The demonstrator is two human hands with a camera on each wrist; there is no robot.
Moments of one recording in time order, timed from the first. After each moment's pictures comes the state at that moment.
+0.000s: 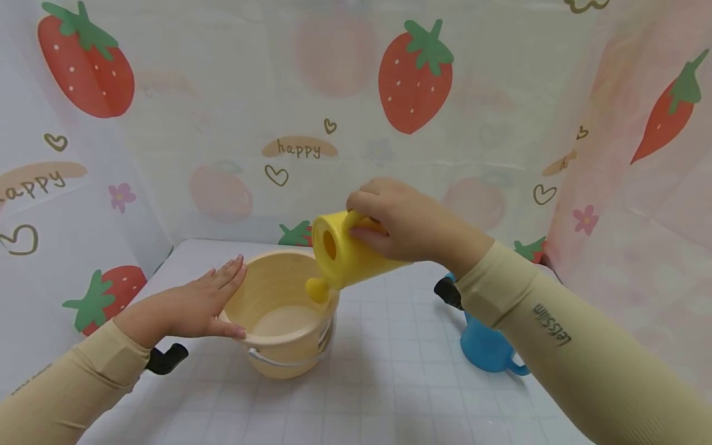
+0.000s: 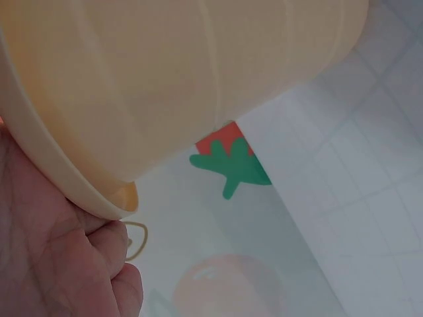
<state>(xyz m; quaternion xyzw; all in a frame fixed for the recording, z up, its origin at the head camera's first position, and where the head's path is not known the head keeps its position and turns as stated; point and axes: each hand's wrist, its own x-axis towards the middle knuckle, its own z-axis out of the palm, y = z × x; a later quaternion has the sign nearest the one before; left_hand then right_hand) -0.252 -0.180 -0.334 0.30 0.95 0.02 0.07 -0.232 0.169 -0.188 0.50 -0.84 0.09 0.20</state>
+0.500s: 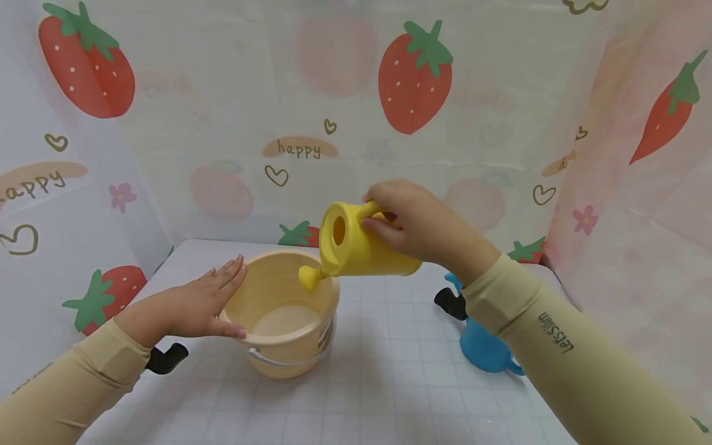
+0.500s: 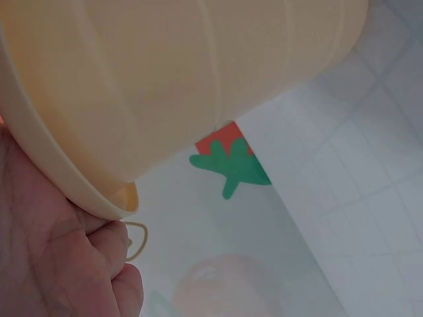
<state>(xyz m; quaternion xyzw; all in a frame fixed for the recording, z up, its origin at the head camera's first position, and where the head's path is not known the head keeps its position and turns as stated) -0.253 -0.179 -0.334 0.30 0.95 0.02 0.07 -0.235 0.182 -0.199 0.40 -0.88 0.15 0.20</state>
